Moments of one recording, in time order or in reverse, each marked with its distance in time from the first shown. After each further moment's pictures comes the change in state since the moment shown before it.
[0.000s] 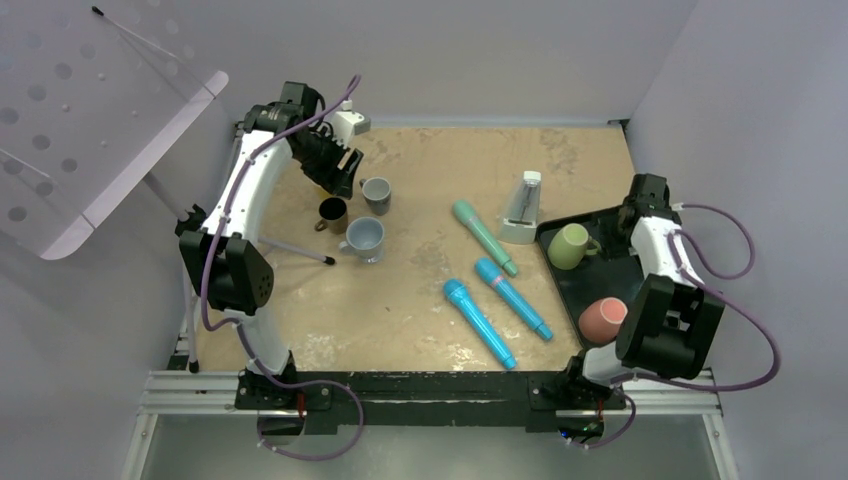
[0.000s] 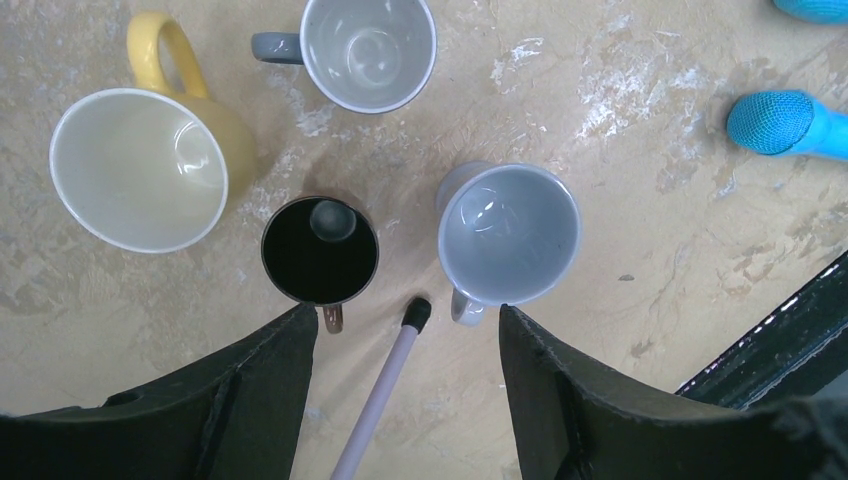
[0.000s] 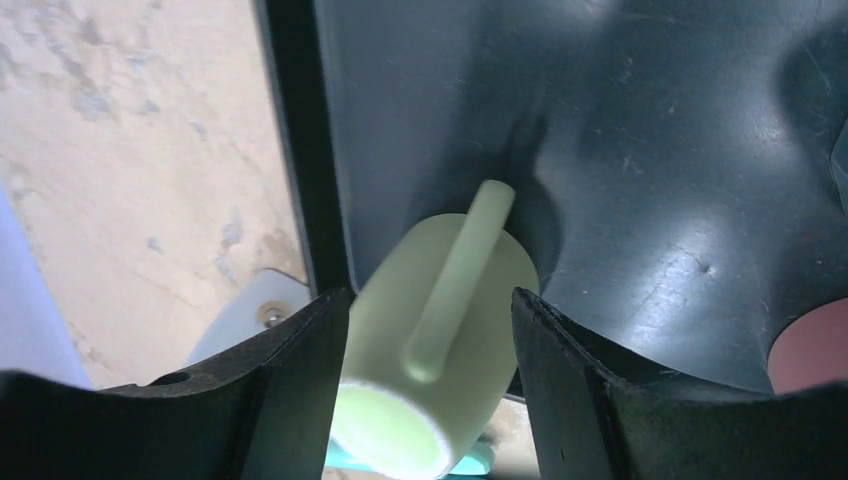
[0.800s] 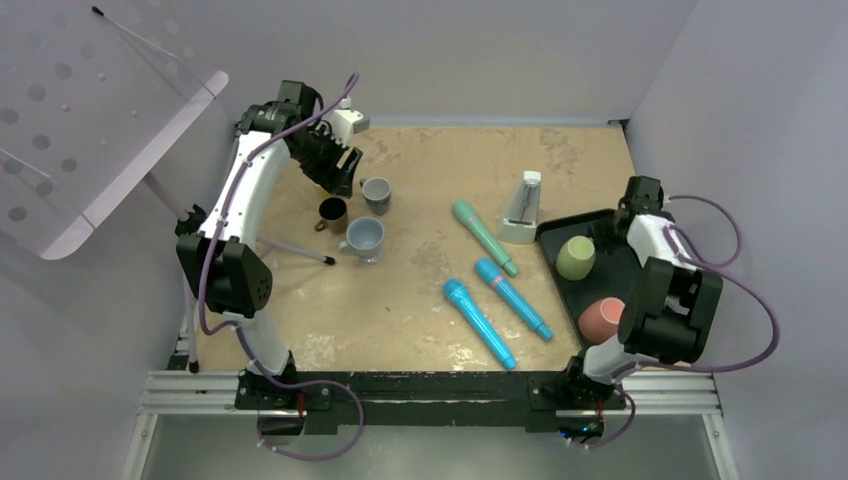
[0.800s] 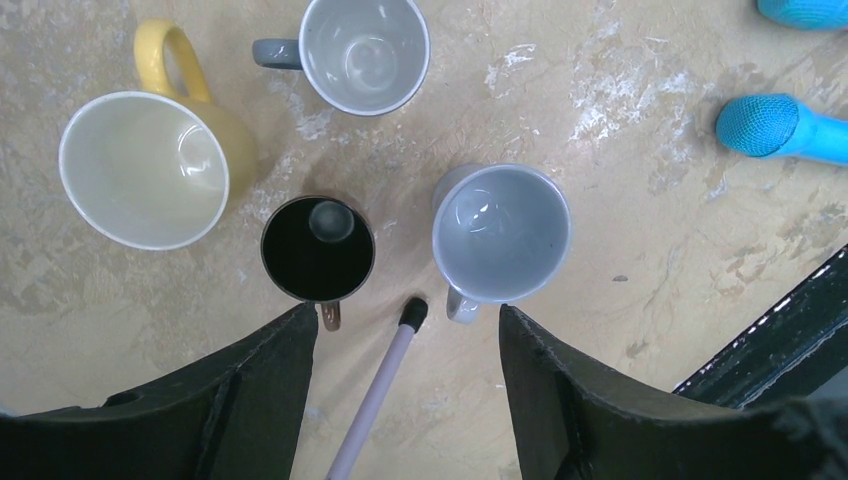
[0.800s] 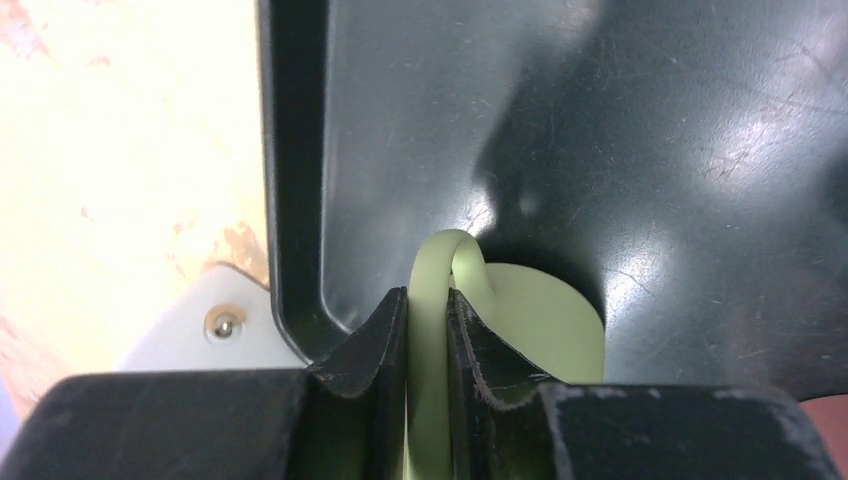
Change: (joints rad) left arm 0.000 -0.020 0.000 0.000 0.003 -0.002; right arm 0.000 0.109 -0.045 0.118 -0.051 -0.122
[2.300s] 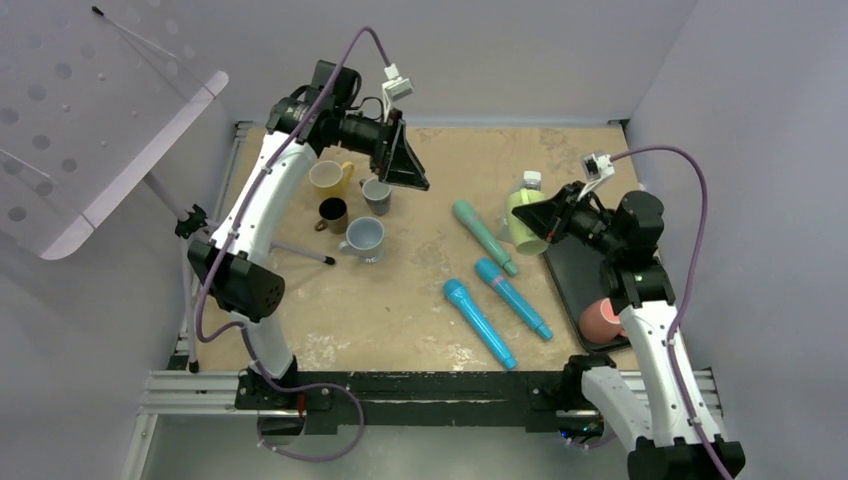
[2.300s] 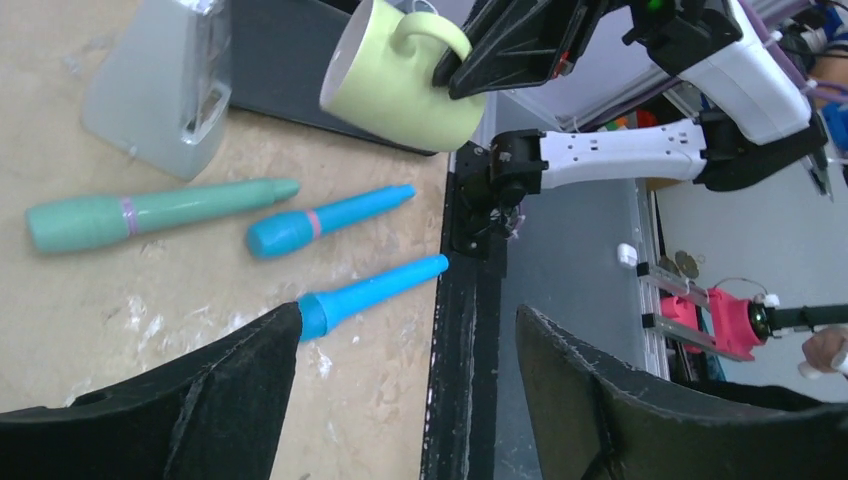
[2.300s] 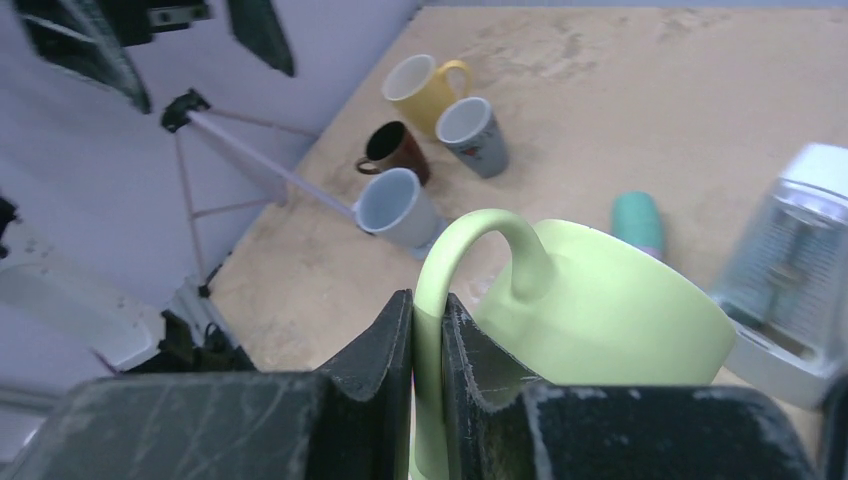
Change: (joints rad) left arm -0.195 0.009 0.193 0.099 0.758 -0.338; right arm 0.351 -0.736 -0.131 0.309 -0.732 -0.523
